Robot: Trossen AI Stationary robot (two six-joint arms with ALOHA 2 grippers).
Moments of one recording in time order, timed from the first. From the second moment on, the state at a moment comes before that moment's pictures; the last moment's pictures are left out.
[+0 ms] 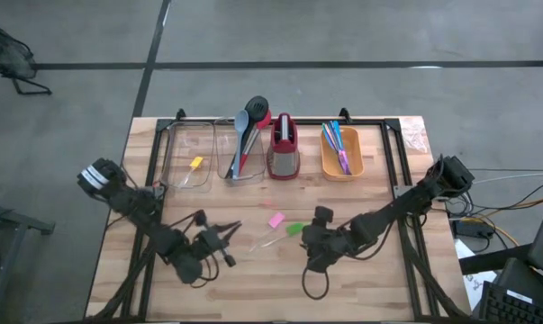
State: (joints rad) left arm -0.78 1.56 0.64 0.53 -1.40 -0.27; right arm 0.51 1.67 1.04 -0.39 0.47 0.58
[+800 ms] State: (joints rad) left arm -0.67 1.28 0.63 0.33 -1.57 0.31; right arm 0.51 1.67 1.00 -0.30 0.47 0.58
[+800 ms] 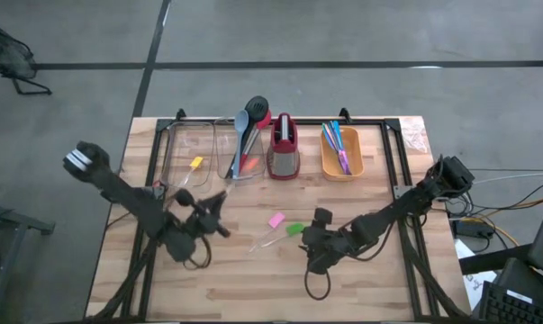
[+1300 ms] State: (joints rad) left arm -0.35 0.79 0.63 0.07 -1.57 0.25; right arm 0.52 1.67 1.00 -0.30 0.47 0.57
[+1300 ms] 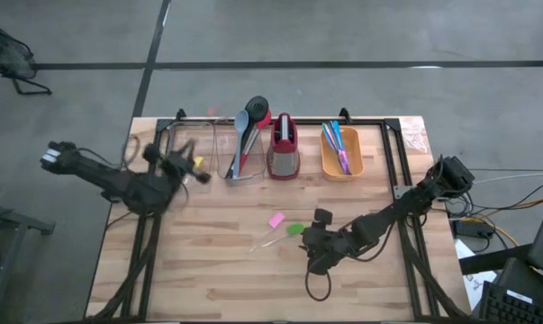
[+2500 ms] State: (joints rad) left arm -0.22 0.33 0.38 -0.08 -0.80 -0.33; right arm 0.52 1.67 0.99 -0.25 0.47 0.57
